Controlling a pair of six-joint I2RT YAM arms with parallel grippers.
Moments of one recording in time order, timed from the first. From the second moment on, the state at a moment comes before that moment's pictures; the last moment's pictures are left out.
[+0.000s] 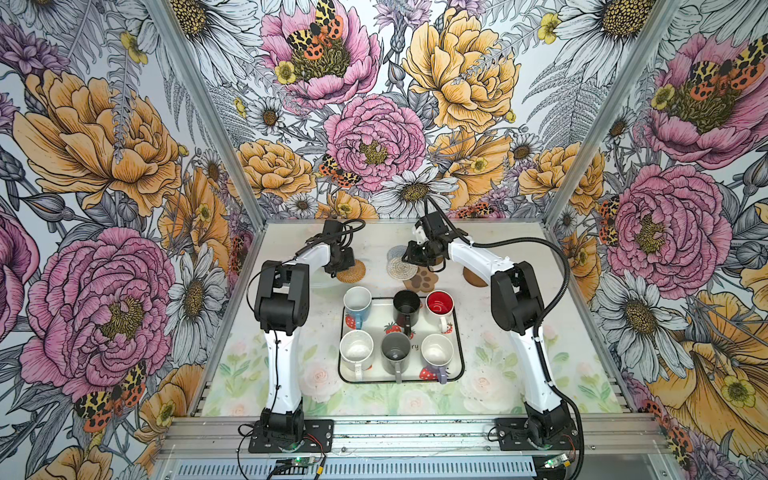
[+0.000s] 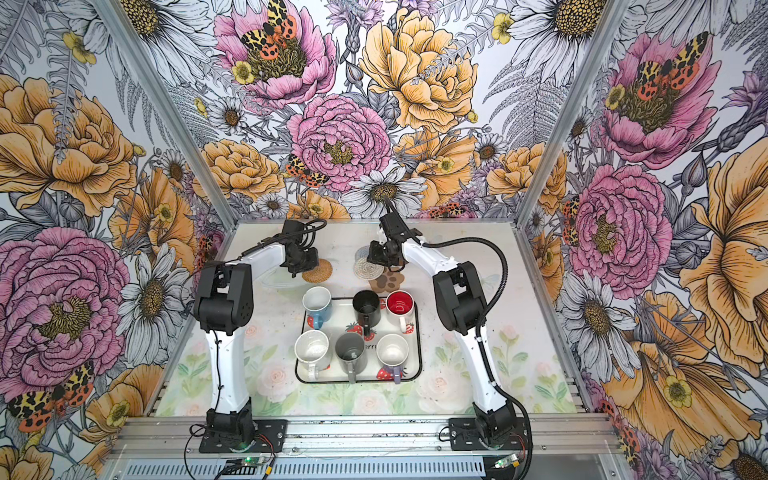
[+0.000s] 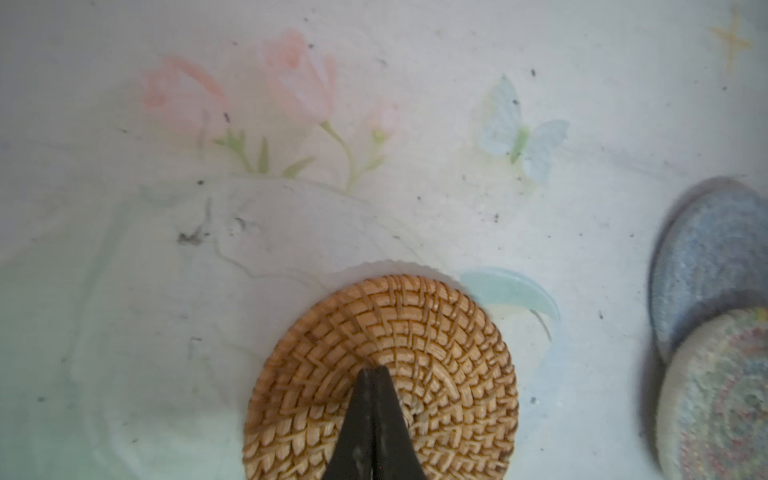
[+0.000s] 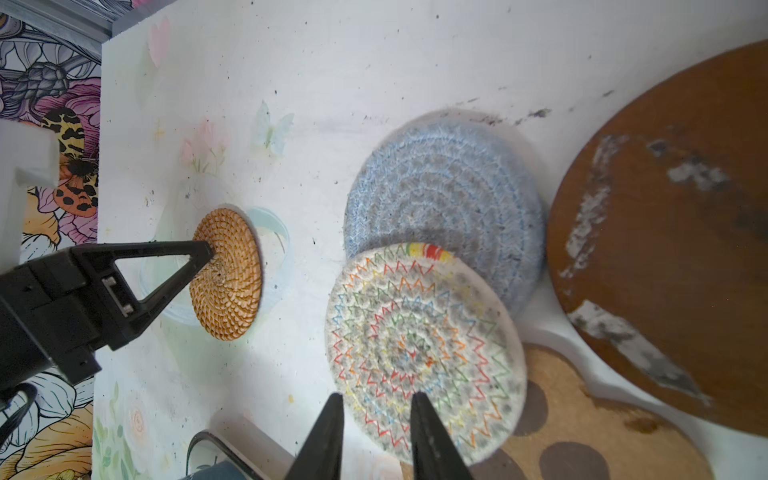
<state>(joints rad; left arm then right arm) -0.13 2.20 1.64 -0.51 0.08 -0.35 0.43 2.35 2.00 -0.62 -0.37 0.49</state>
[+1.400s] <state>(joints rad) -0.06 1.92 1.65 -0.55 0.12 -0.35 0.34 2.42 2.00 -0.60 -0.44 0.48</state>
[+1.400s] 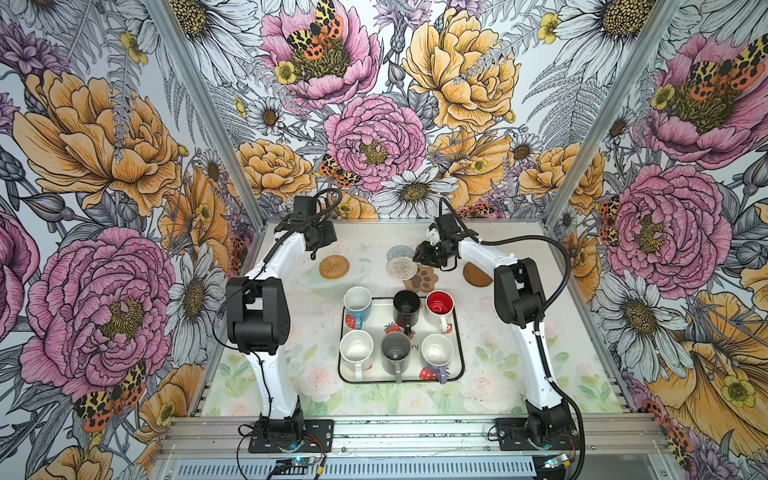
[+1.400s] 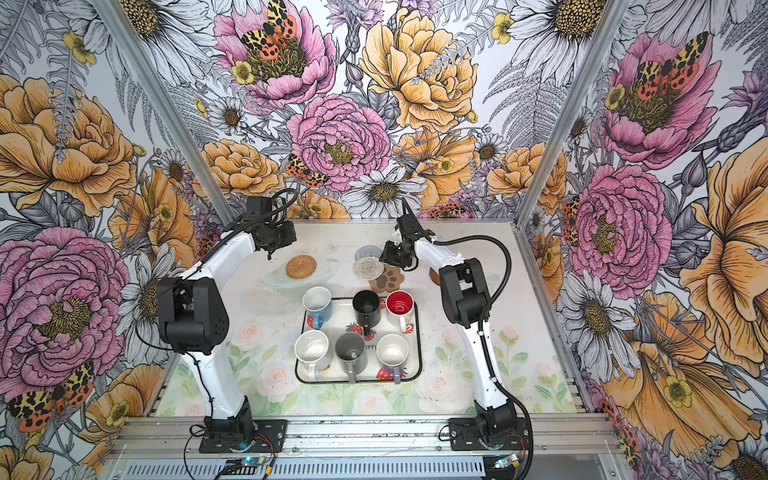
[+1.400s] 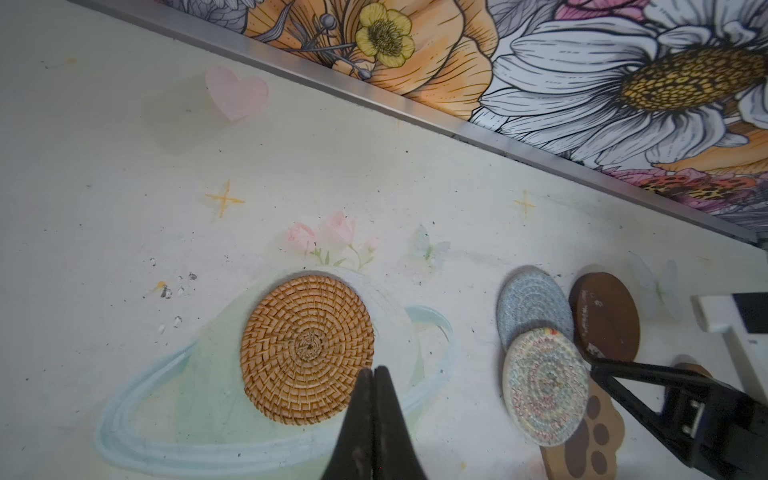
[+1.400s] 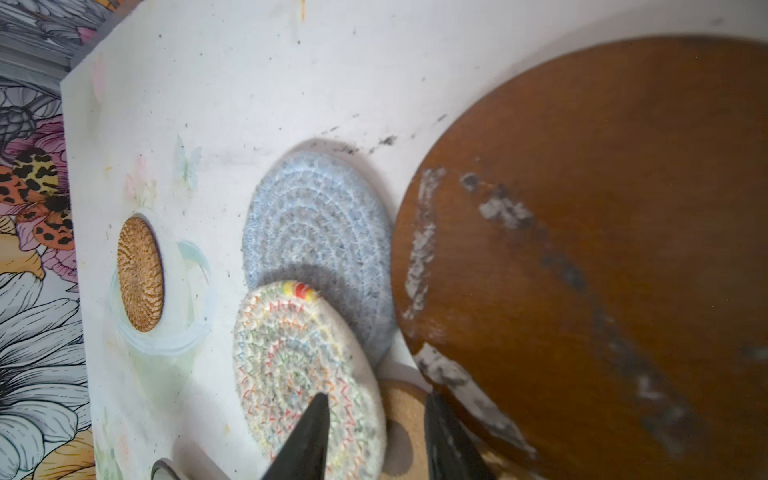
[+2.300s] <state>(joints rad) -0.09 1.62 1.35 -0.47 0.13 -0.38 0.38 2.45 2.01 -0.59 -0.50 0.49</state>
